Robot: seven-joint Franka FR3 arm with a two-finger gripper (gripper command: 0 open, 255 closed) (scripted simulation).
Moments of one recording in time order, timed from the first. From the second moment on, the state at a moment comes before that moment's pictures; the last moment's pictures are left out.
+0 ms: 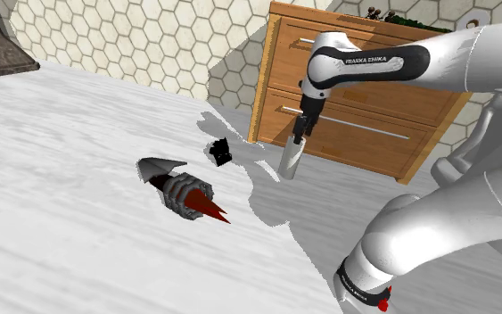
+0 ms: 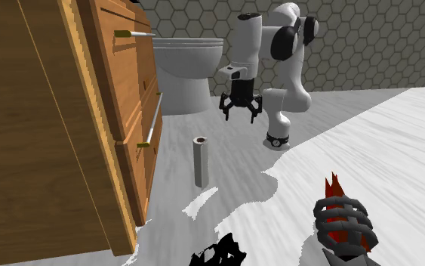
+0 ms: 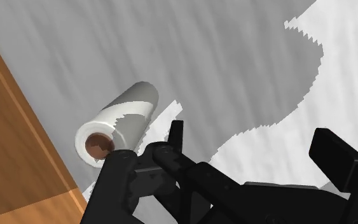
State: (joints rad) arm -0.06 -0.48 -0.23 -2.35 -0.15 1.85 -0.36
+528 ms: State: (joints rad) arm -0.06 -0.22 -0.36 -2.21 -0.12 2.01 -0.57
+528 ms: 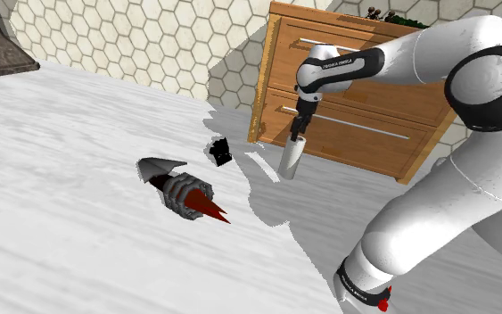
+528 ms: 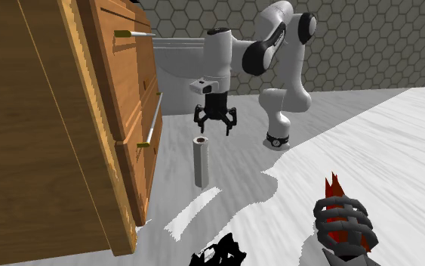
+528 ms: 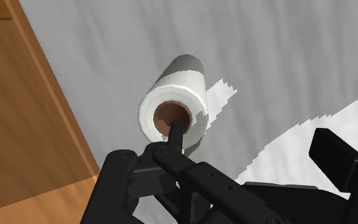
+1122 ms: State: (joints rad) arm -0.08 -0.04 -0.42 -2.13 -0.04 2.12 -0.72
